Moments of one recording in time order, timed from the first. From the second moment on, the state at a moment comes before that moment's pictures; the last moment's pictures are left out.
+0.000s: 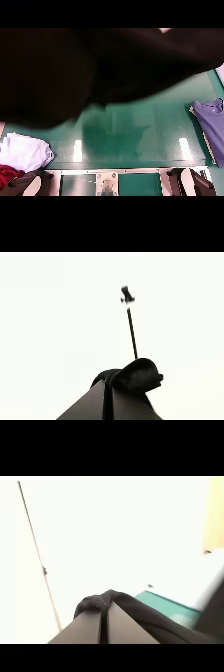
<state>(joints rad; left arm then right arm) 0.15 -0.83 2.12 0.70 -1.17 -1.21 -0.65 -0.62 1.70 -0.51 0.83 1.33</state>
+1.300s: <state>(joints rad) 0.07 -1.64 1.32 0.46 -0.69 -1.05 -0.37 -1.69 1.25 -0.58 0.68 1.21</state>
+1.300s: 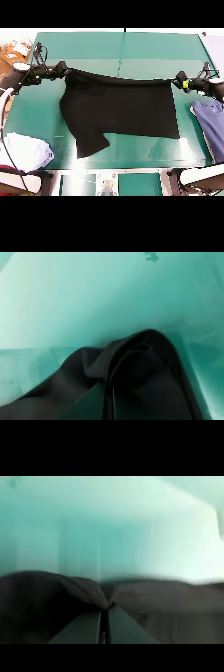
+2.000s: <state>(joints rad) 0.13 -1.66 1.34 0.73 -1.04 -1.20 -0.48 -1.59 1.22 -0.75 1.01 1.20</state>
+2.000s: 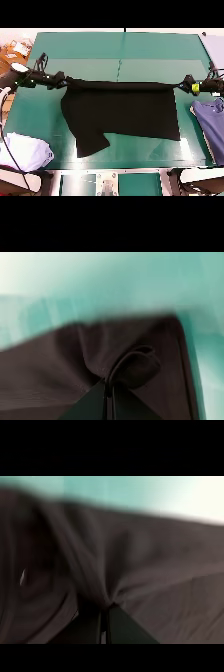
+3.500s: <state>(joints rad) 0.15 -0.97 0.63 0.99 -1.31 -1.44 -0.65 -0.95 0.44 -0.97 1.26 1.44</state>
